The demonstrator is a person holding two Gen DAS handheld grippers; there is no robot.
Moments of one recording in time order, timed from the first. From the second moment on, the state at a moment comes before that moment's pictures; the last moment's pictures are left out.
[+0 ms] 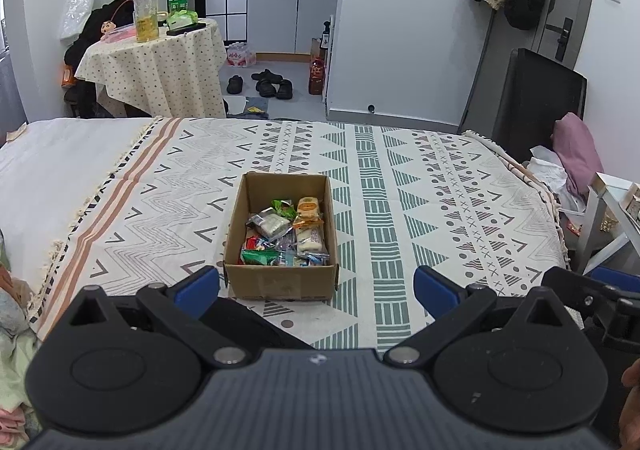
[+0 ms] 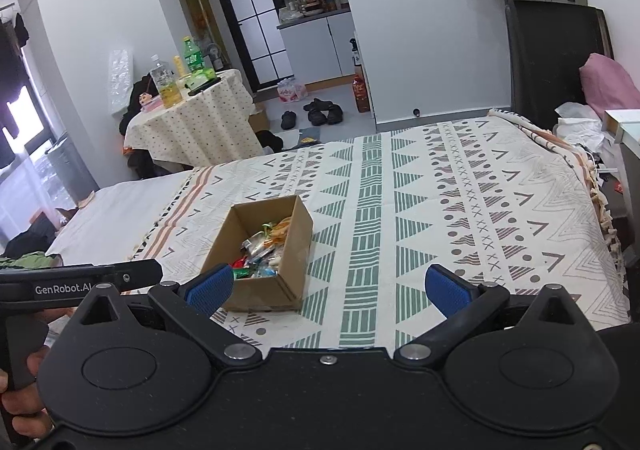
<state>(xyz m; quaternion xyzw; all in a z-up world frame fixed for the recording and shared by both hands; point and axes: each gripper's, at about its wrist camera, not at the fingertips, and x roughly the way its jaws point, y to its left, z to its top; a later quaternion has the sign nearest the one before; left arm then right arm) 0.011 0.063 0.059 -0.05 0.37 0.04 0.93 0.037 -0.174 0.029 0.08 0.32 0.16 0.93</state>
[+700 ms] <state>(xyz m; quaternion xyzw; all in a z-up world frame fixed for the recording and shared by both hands) 0.007 0.073 0.060 -0.05 0.37 0.04 0.93 0.032 -0.170 0.026 0.07 0.32 0.16 0.93</state>
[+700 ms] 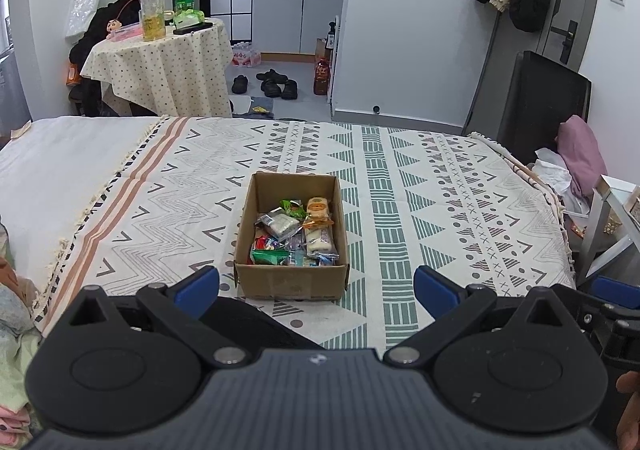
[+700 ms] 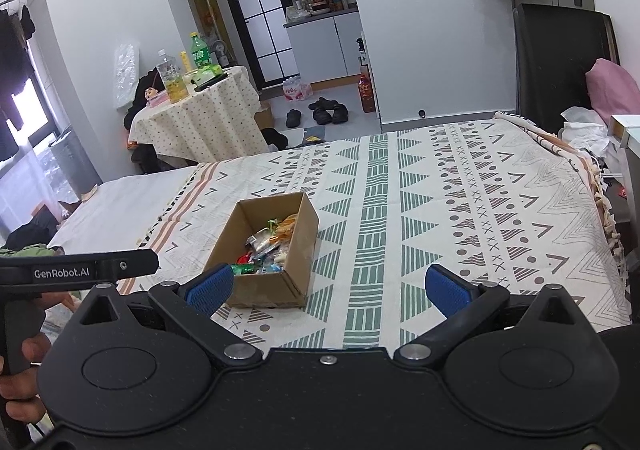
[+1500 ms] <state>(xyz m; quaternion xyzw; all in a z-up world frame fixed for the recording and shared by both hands) 0.007 0.070 0.060 -0.04 0.37 0.03 0.93 0.031 -0.174 0.027 0.08 0.32 0.16 0.93</state>
